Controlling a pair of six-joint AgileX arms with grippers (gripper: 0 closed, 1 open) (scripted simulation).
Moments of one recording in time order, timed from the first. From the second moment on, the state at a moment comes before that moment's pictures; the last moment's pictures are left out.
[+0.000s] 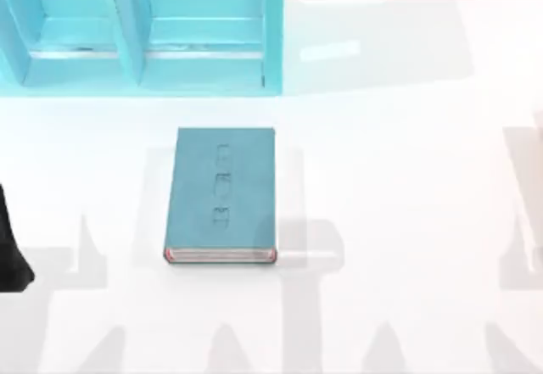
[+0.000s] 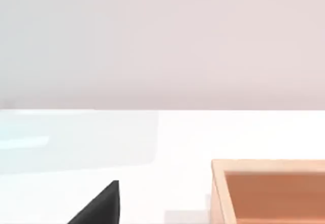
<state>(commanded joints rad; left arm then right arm) 0.00 0.00 0.00 0.00 0.00 0.00 0.00 0.00 0.00 0.00 0.00 0.00</state>
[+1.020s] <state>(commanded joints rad) 0.37 0.71 0.52 -0.65 0.00 1.16 0.00 0.00 0.00 0.00 0.00 0.00</state>
